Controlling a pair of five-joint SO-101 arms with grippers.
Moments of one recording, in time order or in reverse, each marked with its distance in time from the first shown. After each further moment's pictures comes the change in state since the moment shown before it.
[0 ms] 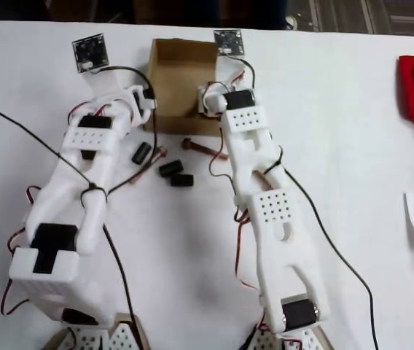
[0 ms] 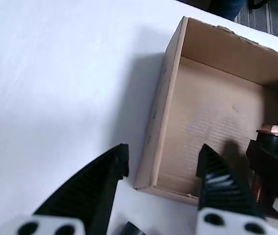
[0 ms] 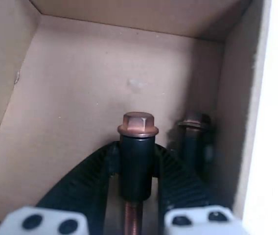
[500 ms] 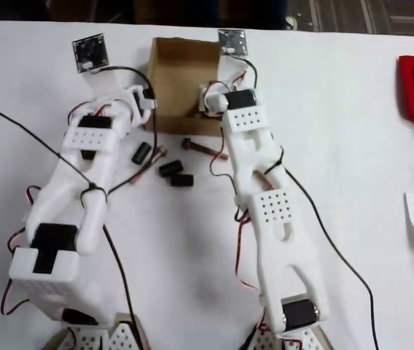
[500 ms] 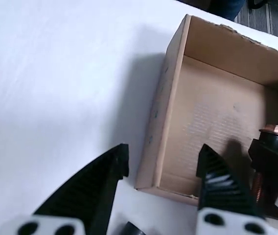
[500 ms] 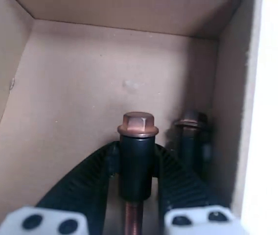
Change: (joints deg) left arm 0.0 0.0 0.0 0.0 0.0; right arm 0.4 0.0 0.0 0.0 -2.5
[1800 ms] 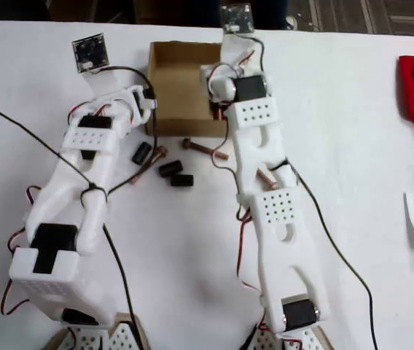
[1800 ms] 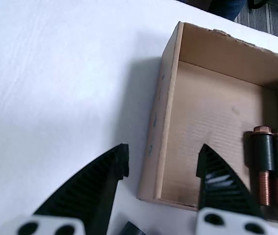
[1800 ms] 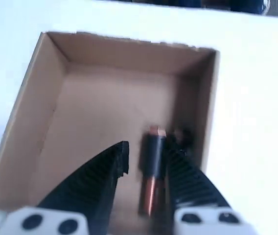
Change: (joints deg) left arm 0.0 0.0 0.0 0.0 0.0; right arm 0.1 -6.9 -14.8 18.8 3.5
